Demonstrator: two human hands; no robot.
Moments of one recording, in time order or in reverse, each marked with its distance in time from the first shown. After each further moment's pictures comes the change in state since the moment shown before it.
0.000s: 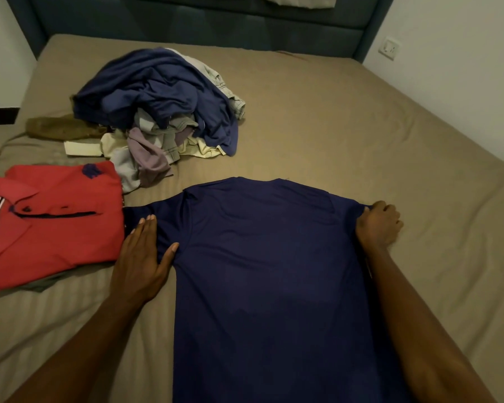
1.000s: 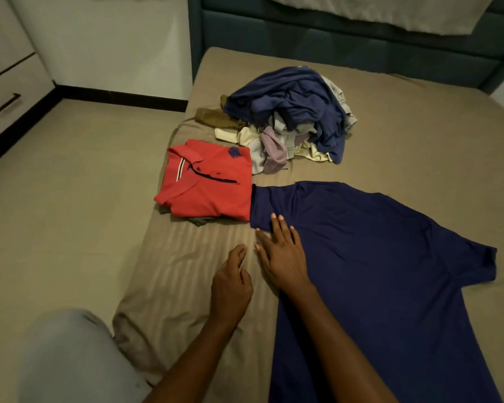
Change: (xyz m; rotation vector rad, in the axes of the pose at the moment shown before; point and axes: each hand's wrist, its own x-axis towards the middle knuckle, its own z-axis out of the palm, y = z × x) left_hand -0.156 0.018 -0.052 -0.447 0.253 -0.315; right_hand -0.367 -0.248 -0.021 0.175 -0.240 -1.150
